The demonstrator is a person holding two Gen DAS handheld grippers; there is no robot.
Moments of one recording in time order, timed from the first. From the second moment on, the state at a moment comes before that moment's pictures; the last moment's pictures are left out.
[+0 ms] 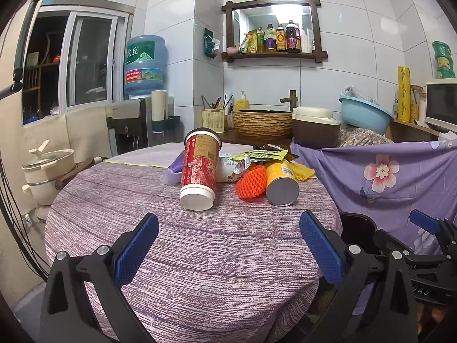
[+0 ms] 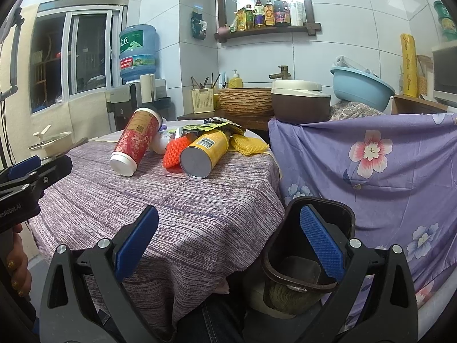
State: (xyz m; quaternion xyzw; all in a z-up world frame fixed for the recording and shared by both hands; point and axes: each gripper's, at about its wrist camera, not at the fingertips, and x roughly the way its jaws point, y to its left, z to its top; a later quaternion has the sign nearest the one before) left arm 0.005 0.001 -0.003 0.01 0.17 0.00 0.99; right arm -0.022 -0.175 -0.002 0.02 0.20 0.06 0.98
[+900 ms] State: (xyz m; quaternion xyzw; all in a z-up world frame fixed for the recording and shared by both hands) left arm 0.006 0.001 -0.005 0.01 0.17 0.00 0.99; right arm -0.022 -0.176 -0.004 0.02 0.20 0.06 0.98
